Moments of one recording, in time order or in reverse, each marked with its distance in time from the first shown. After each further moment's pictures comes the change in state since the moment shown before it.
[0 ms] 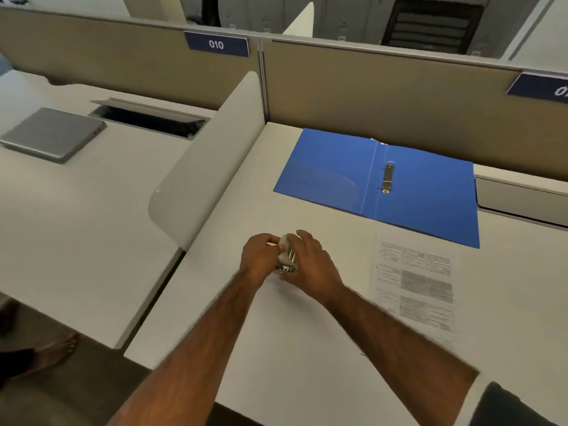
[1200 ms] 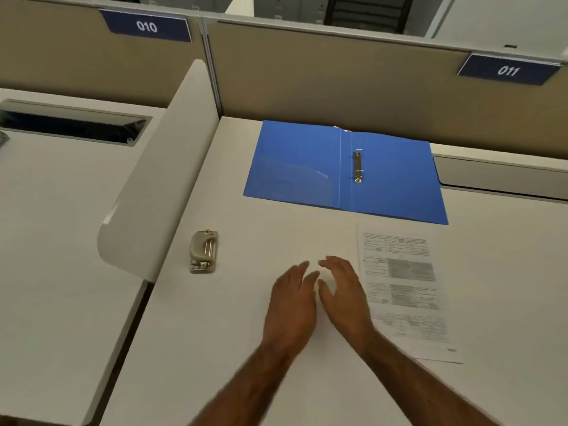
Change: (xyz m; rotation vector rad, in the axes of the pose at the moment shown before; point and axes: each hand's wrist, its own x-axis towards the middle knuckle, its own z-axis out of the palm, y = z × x) left_hand -0.049 -0.054 0.057 0.662 -0.132 0.736; right_hand -0.064 0.028 0.009 0.179 0.396 0.403
